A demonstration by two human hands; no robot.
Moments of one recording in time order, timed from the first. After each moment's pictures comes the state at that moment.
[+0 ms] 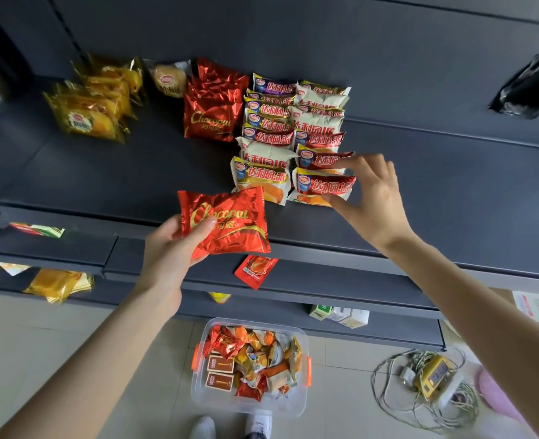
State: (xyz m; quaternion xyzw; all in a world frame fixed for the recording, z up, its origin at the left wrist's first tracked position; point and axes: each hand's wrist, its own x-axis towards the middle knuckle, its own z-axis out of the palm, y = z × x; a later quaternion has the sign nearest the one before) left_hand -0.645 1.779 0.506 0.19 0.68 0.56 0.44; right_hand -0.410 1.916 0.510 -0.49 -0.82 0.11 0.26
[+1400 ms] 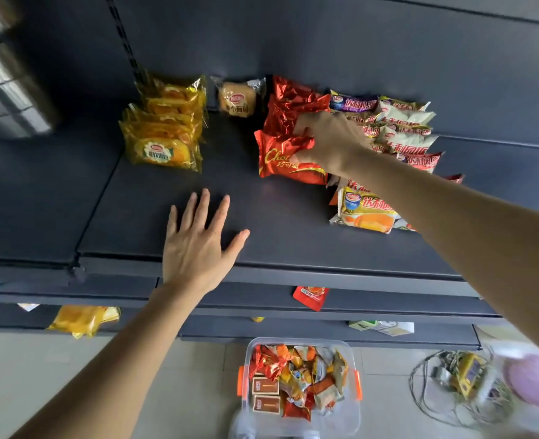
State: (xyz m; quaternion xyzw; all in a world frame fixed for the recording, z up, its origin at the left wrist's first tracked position) left_hand -0.837 1.834 0.431 0.66 0.75 0.06 0.04; right_hand -0.661 1.986 0.550 -0.55 -0.83 0.10 0.06
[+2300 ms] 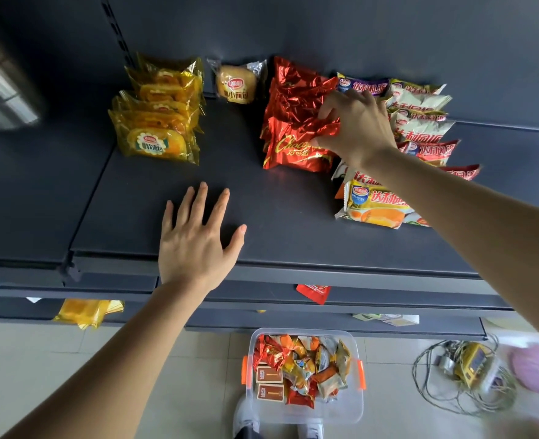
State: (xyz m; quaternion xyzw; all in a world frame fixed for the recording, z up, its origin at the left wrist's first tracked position) left_hand -0.835 1.835 0.423 0.65 0.76 0.07 -0.02; right_hand -0.635 2.002 0.530 -0.55 -0.82 0.03 0.13
